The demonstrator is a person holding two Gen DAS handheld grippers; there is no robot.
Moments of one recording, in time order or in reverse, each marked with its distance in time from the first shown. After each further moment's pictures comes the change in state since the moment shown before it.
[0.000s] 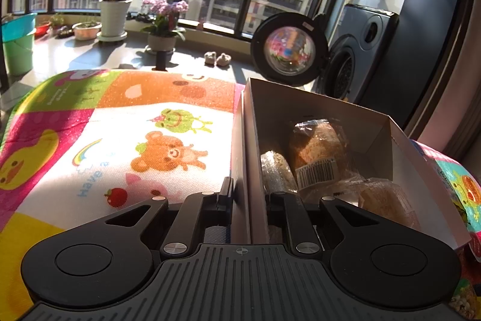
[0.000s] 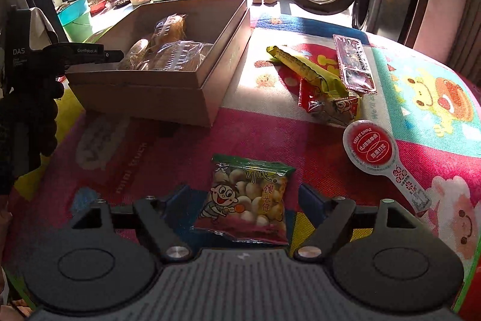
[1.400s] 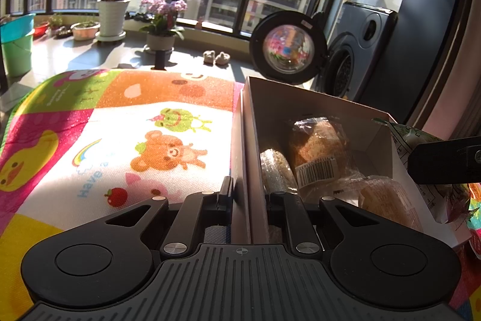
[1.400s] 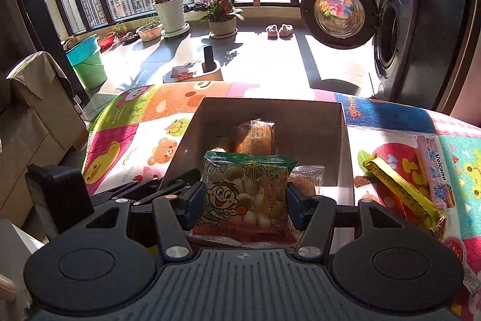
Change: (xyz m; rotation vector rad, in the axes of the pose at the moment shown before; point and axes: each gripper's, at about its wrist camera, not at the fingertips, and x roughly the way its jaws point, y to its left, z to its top) left arm 0.000 -0.001 0.001 0.005 0.006 -0.003; right arm 0.011 0.109 0.142 0.076 -0.117 0.054
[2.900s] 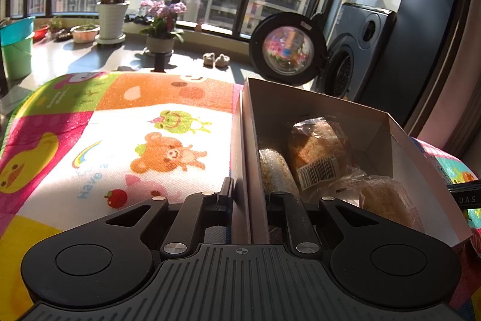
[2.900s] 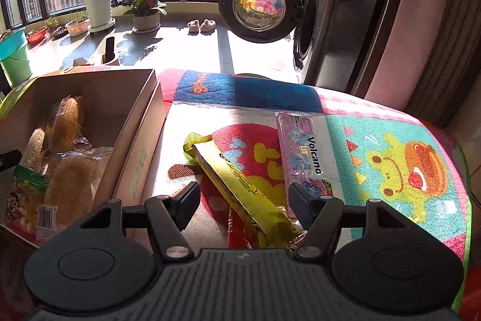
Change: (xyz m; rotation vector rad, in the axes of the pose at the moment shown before) left arm -0.003 0.001 0.002 0.009 -0.001 -0.001; right arm 0.054 -0.148 -0.025 -0.028 0.011 -0.303
